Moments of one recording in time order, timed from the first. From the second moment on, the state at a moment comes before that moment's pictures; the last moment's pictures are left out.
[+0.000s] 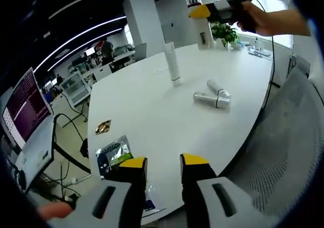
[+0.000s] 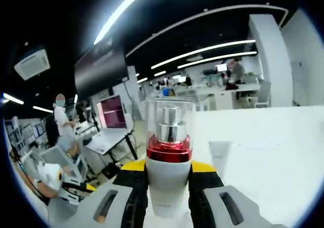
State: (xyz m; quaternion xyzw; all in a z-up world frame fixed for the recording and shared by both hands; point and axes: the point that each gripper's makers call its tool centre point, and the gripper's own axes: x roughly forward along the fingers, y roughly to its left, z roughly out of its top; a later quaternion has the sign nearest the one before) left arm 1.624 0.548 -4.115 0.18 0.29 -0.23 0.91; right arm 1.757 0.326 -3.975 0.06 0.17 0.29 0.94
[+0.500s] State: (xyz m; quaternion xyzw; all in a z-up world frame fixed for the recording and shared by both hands) left arm 1.617 0.553 -4.135 0.19 0.33 -0.23 0.89; right arm 1.790 0.282 -4.007 0.05 0.19 0.21 0.96
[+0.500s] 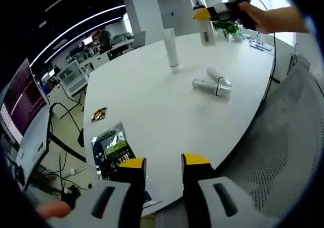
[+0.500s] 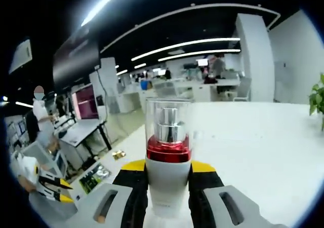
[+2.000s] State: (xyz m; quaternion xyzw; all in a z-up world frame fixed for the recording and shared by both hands) left arm 1.616 0.588 -4.153 0.20 0.39 -0.16 0.89; right arm 1.834 0.224 -4.090 0.07 0.26 0.12 0.96
